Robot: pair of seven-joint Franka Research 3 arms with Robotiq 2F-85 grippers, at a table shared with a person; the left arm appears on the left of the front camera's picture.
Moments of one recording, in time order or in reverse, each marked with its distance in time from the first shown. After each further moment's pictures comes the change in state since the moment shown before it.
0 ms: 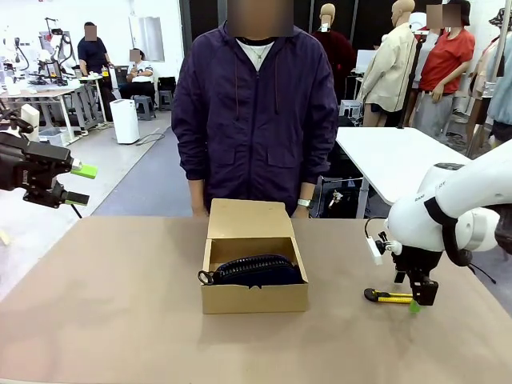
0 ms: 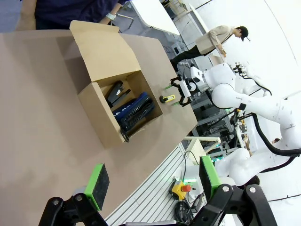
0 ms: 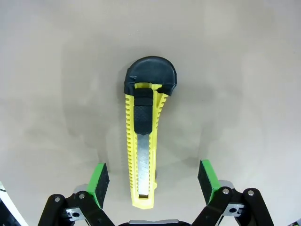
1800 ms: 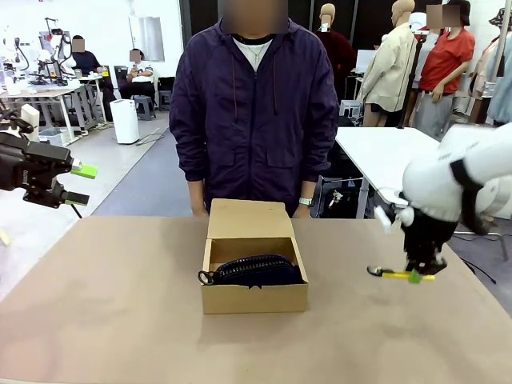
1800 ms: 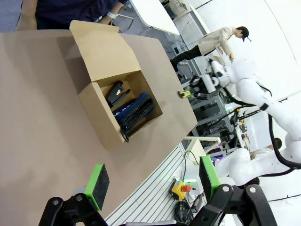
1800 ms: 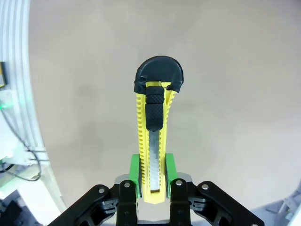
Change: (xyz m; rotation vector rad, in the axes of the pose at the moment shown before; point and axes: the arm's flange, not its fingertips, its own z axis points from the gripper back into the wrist) left arm 0.000 0.000 0.000 0.000 0.000 0.000; right arm 0.006 0.022 0.119 0.019 -0.061 -0.011
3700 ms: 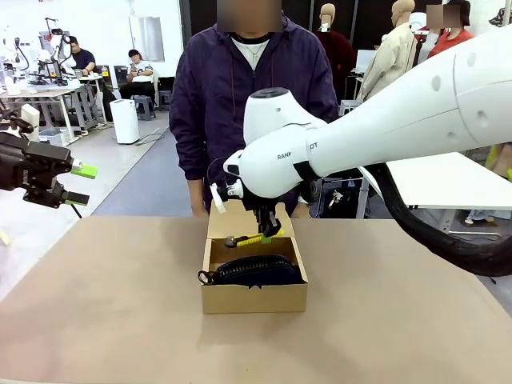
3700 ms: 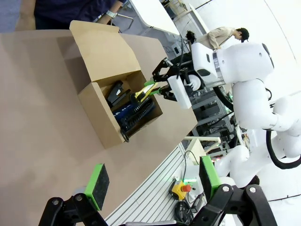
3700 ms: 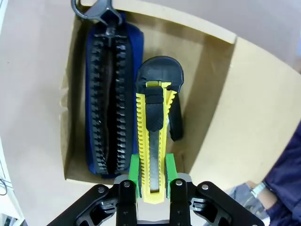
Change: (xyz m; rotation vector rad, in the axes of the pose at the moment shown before) left arm 0.000 0.000 0.000 0.000 0.000 -0.001; right arm 0.356 -0.025 -0.018 -0.146 0.126 0.342
